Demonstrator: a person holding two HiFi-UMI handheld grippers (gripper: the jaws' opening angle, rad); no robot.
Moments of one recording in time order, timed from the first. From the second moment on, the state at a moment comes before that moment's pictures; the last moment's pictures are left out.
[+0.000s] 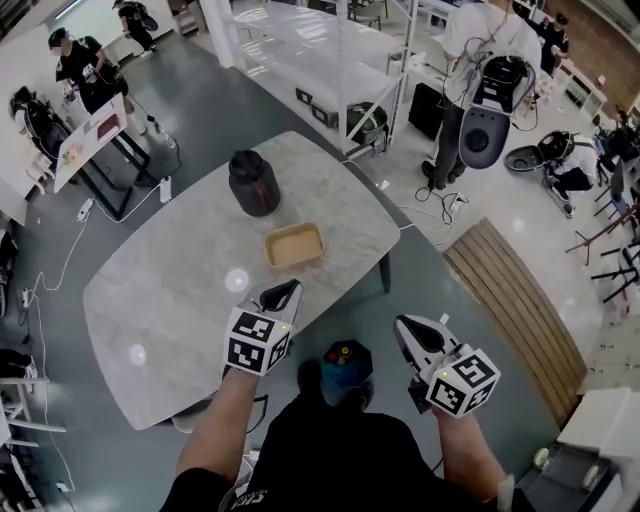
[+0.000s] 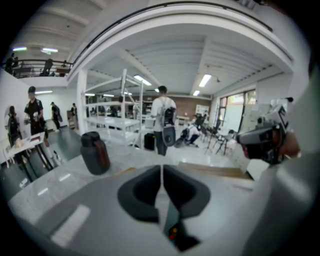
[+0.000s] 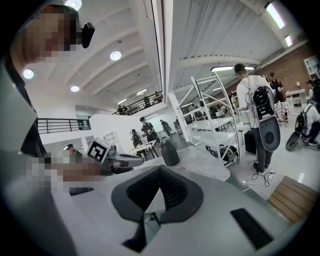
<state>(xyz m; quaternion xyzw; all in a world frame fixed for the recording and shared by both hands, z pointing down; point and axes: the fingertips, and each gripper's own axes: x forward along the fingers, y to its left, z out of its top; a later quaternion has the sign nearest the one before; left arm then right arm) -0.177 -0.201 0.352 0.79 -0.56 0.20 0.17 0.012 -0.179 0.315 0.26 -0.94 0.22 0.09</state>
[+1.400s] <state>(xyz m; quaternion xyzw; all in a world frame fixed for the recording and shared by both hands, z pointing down) -0.235 -0.291 0.558 0.79 -0.38 0.45 0.18 -0.048 -0.215 0.375 0.31 -0.90 0.28 0.14</state>
